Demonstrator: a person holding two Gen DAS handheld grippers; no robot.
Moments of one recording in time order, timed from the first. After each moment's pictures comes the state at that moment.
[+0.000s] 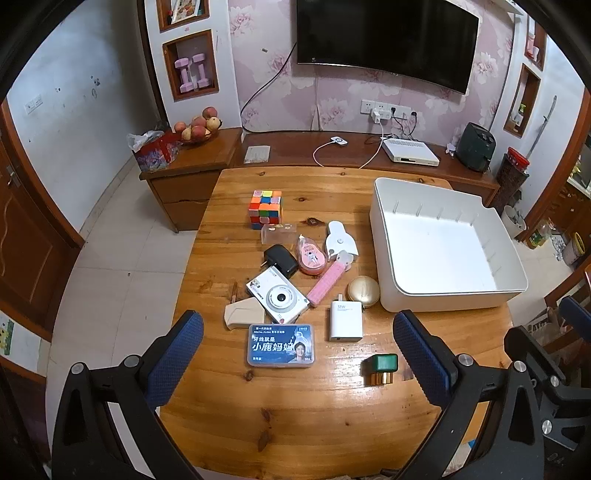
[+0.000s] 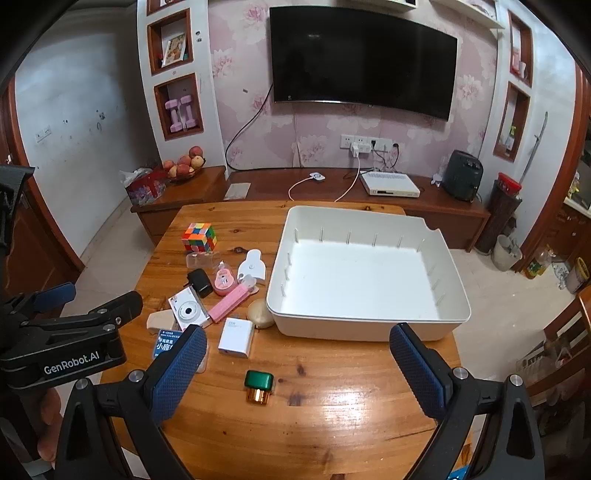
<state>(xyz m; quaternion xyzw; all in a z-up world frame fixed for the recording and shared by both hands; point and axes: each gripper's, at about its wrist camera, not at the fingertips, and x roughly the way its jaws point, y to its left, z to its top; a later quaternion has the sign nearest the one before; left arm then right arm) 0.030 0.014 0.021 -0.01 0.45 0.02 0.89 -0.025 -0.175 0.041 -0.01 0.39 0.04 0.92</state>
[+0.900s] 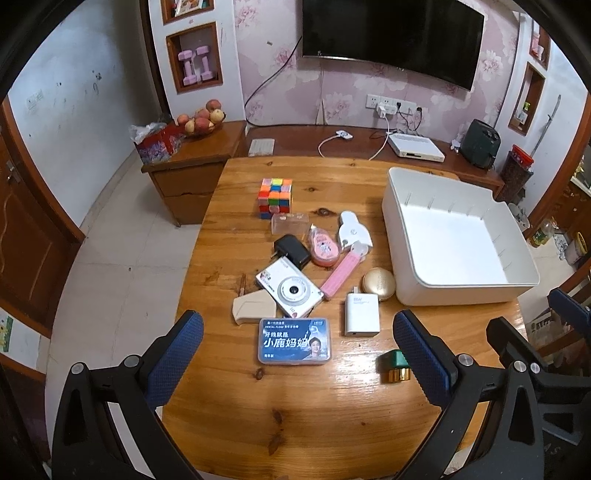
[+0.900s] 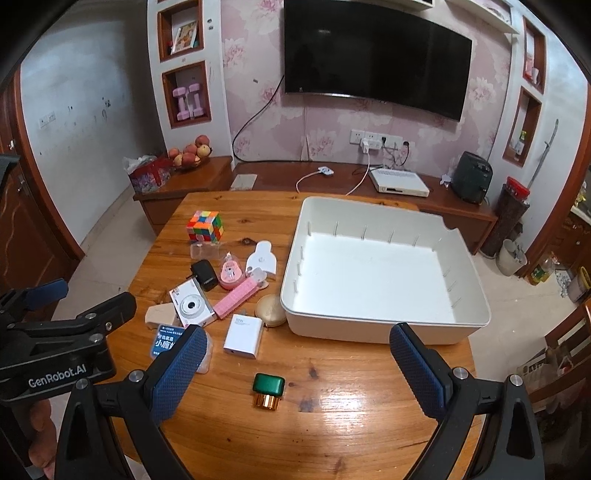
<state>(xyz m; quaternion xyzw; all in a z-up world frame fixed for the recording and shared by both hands) 0.033 0.033 -0.005 -0.02 0.46 0.02 0.89 -0.005 -0.151 0.010 -0.03 0.41 0.05 0.91</state>
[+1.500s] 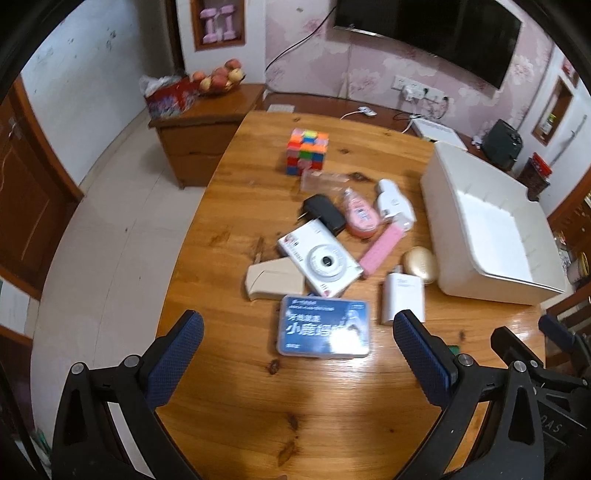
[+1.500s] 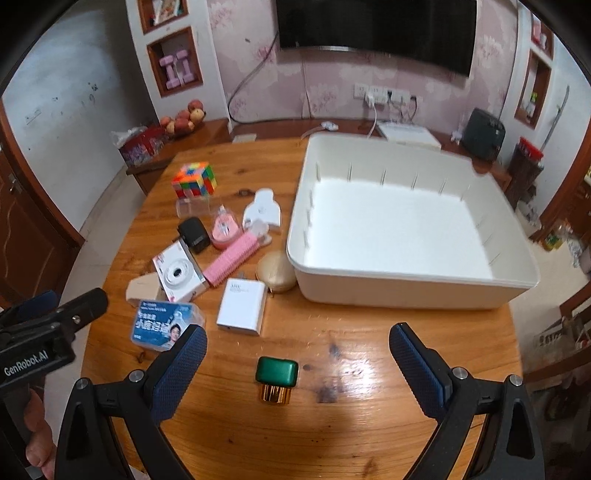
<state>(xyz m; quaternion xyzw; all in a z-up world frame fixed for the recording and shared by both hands) 0.050 0.076 -0.071 -0.07 0.51 0.05 0.86 0.031 -0.145 -0.068 0.00 0.49 0.04 0.87</state>
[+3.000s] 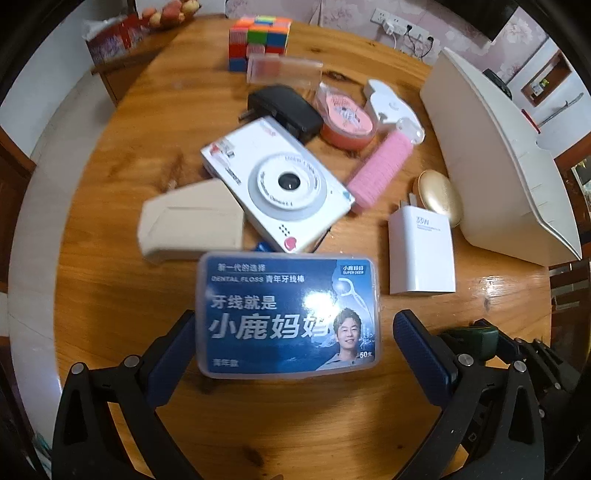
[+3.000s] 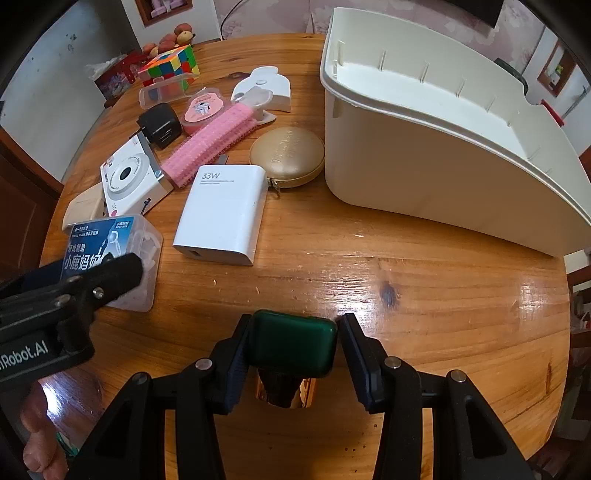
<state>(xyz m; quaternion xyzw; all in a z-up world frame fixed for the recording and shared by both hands) 0.088 0.055 -0.168 -0.09 0.61 -0.03 0.79 0.047 -0.118 -0.168 -0.03 0.59 0.04 0.80</state>
